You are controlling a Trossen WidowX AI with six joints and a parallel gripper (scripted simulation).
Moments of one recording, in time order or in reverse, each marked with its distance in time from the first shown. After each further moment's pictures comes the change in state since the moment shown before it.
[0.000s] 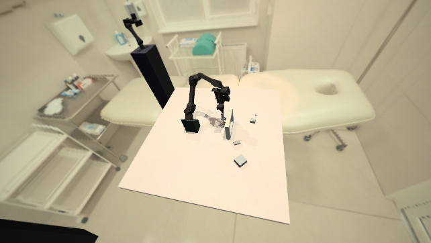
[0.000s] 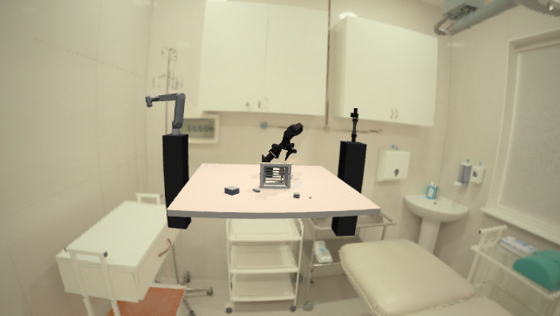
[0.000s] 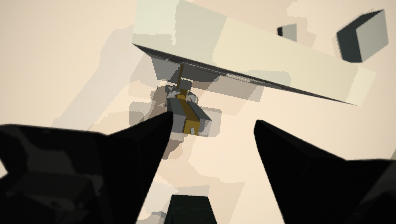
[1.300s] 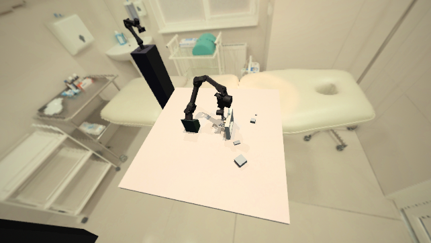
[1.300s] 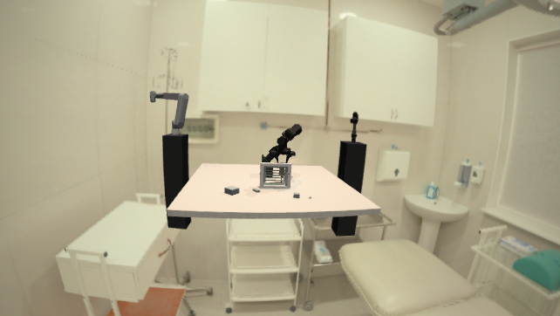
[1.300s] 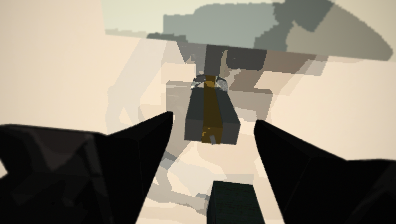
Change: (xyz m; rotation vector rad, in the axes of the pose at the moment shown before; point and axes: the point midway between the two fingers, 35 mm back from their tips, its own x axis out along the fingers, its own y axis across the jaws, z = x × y) arm 0.034 0.009 -0.012 0.171 0.179 0.224
